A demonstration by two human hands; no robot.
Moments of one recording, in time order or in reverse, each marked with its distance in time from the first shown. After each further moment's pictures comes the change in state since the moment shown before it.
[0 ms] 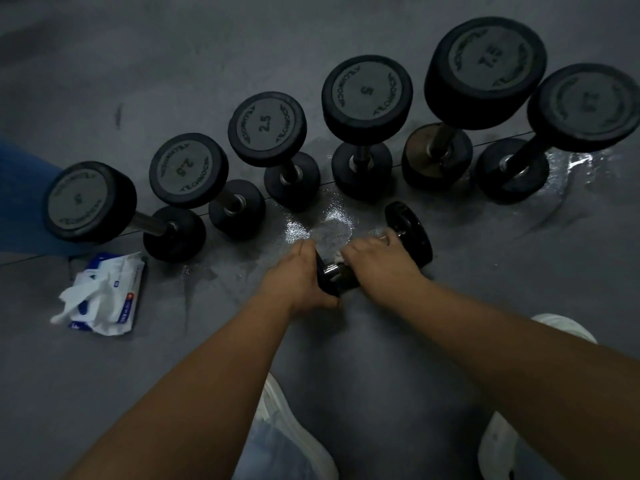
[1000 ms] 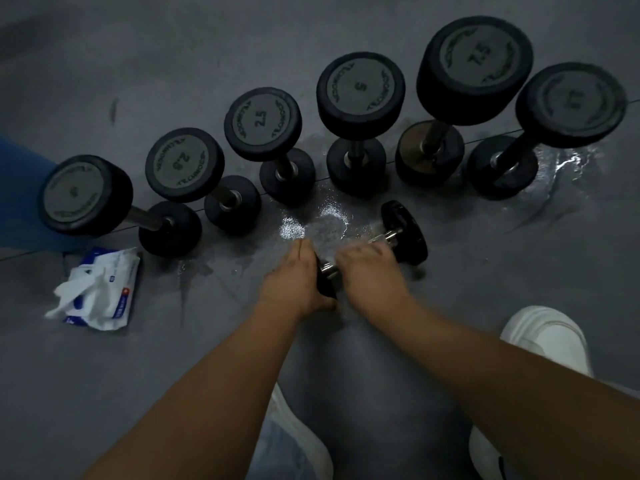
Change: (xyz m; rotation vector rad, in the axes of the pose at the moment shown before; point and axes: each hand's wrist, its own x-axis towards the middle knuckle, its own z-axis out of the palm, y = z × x) left_hand -0.013 0.008 0.016 0.021 0.041 -0.026; right_hand -0.022 -0.021 0.005 0.155 0.211 0.092
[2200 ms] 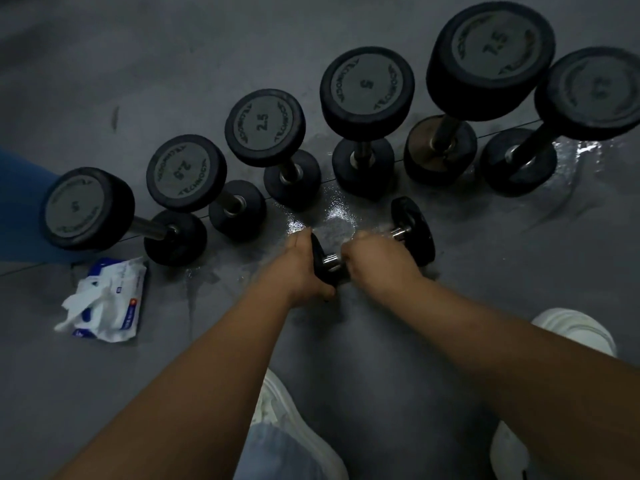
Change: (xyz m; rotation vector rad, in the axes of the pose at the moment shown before) left_hand 0.033 -0.018 -0.022 -0.172 -0.090 -0.021; right_hand 0.029 0.005 -0.026 0.134 -0.155 0.096
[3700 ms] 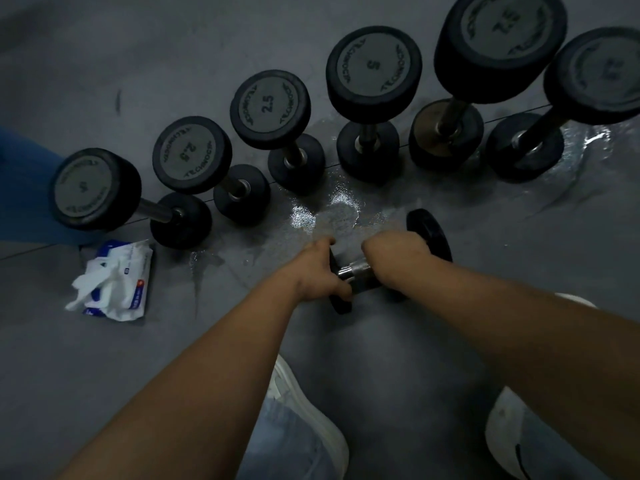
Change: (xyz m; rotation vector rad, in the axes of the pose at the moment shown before) left_hand -0.015 0.007 0.016 -0.137 -0.154 0.000; right_hand -0.006 0.004 -0.007 -0.293 -0.291 0.040
